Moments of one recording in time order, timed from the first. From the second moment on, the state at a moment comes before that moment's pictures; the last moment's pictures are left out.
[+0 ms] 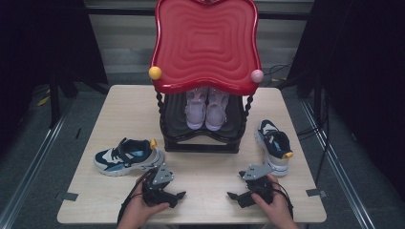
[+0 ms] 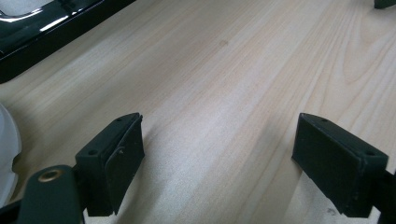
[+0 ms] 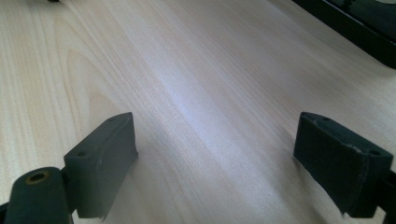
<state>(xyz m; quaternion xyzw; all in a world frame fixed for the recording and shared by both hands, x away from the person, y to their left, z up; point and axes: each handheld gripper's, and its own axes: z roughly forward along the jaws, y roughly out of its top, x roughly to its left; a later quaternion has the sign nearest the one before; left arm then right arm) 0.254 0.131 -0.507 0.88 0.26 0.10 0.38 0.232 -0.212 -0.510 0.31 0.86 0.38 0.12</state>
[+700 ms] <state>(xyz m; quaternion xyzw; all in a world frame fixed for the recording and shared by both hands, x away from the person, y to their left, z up) 0.255 0.163 -0.482 0.89 0.33 0.08 0.31 0.233 -0.212 -0.510 0.31 0.87 0.38 0.12</state>
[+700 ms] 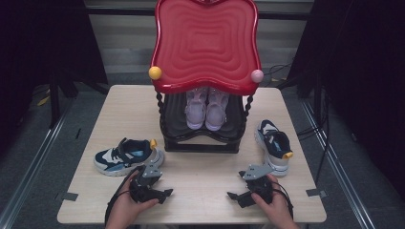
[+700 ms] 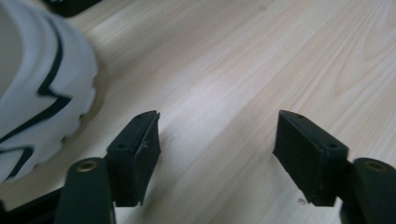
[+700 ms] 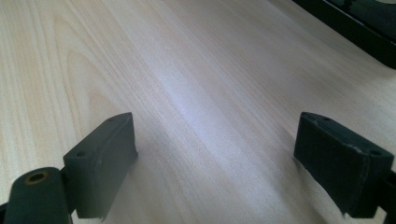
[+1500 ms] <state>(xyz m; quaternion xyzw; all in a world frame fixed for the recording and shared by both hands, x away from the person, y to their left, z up) 0.271 0.212 -0.474 0.87 0.43 0.10 0.23 0.233 -0.212 -0.510 0.31 0.87 0.38 0.12</state>
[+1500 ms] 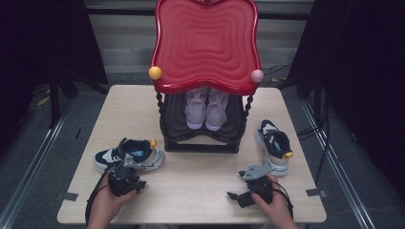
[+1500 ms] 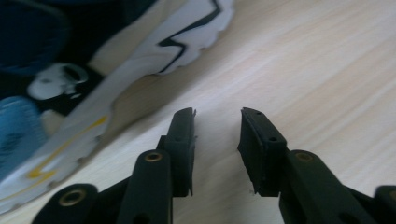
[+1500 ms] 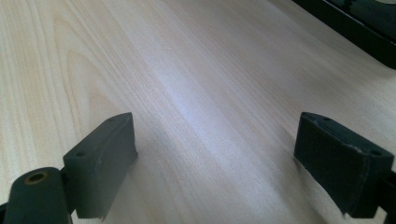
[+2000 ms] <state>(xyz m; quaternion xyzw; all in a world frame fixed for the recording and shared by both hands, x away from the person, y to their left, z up) 0.283 0.228 -0.473 0.85 0.47 0.12 0.20 0.234 -0.211 -0.510 0.31 0.87 0.37 0.12</state>
